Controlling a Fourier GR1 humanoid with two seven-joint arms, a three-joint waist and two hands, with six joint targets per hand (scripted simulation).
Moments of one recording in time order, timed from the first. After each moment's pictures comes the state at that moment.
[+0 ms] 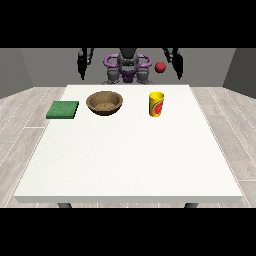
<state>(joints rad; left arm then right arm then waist) 0.02 0.11 0.04 -1.60 0.02 0.03 0.04 -0.02 -0.10 -0.01 -1.56 0.00 0.01 -0.03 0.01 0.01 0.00</state>
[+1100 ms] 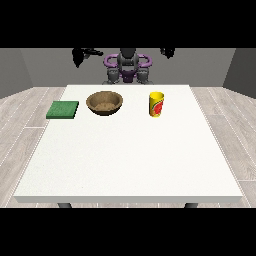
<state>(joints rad) -0.01 0.05 -0.06 -1.79 0.09 0.01 -0.06 -0.04 -0.09 -0.08 -1.64 -0.11 0.04 -0.07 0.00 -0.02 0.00</state>
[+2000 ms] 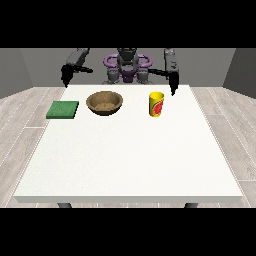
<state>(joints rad) -0.35 0.14 0.14 -1.28 0.02 0.02 -0.38 -0.26 -0.19 -0.19 -1.40 -0.16 0.15 -0.26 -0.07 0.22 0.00</state>
